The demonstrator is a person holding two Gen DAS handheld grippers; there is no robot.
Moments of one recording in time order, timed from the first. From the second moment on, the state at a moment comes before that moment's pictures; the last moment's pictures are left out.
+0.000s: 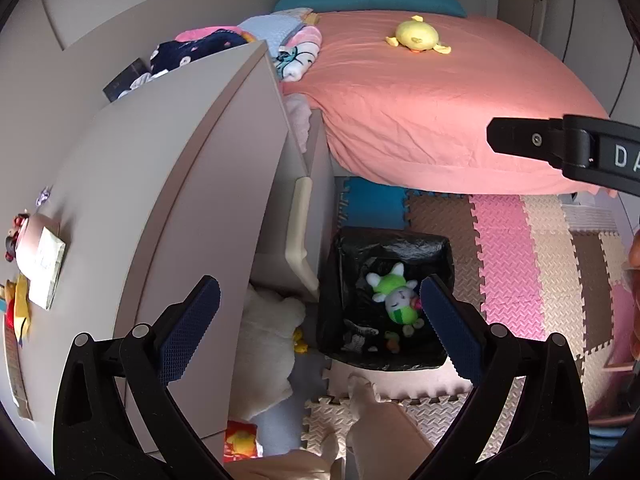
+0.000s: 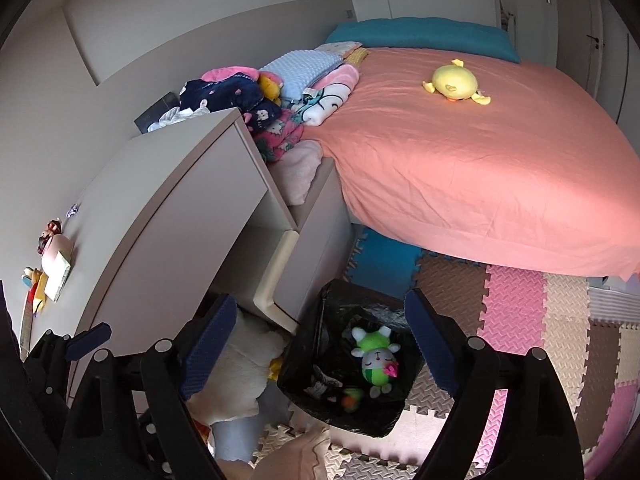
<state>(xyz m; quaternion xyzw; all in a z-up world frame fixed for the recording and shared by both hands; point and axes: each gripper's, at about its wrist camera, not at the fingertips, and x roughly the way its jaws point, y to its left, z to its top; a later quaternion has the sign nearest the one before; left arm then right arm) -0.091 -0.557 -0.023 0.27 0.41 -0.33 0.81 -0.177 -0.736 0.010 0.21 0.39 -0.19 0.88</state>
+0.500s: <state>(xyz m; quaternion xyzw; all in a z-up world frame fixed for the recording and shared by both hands) -0.057 -0.502 0.001 0.23 0.40 -0.29 0.84 -0.139 -0.682 0.028 0.18 0.39 -0.15 0.89</state>
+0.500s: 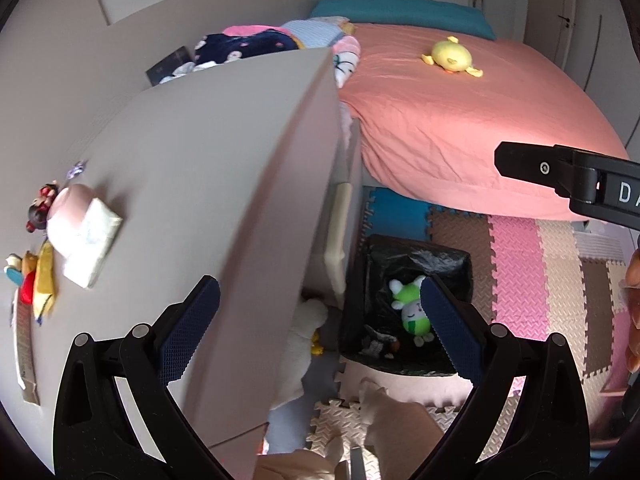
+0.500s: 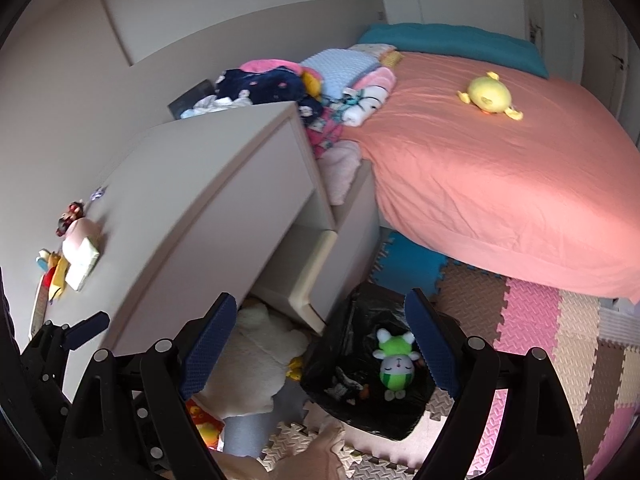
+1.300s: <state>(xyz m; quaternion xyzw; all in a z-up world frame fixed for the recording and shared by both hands) 0.054 -0.270 0.059 0.14 0.39 -0.10 0.91 -0.011 -0.489 0.059 0.08 0.41 -0.01 0.91</state>
